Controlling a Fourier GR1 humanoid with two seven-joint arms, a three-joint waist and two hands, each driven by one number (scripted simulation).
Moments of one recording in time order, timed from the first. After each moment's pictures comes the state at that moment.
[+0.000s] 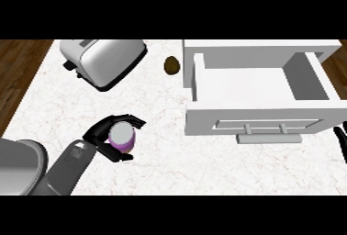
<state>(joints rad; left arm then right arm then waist) -0.56 0.21 -0.08 -0.40 -0.28 -0.51 -0.78 0.27 -0.04 -0.24 -2.14 -0.10 0.22 0.08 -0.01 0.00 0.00</state>
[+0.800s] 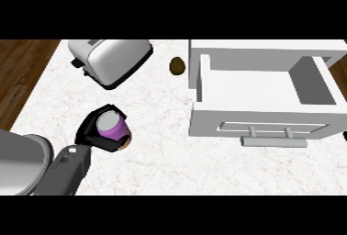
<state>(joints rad) -0.49 0.17 0.15 -0.51 -0.04 -0.32 -0.64 0.31 -0.02 -0.26 -2.19 -0.10 0.20 0.10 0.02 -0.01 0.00</state>
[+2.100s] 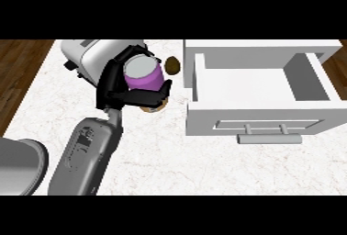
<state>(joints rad) -0.57 0.00 -0.08 -1.37 0.01 0.23 0.12 0.31 -0.02 -0.26 -2.21 -0.12 0.20 0.10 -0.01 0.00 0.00</state>
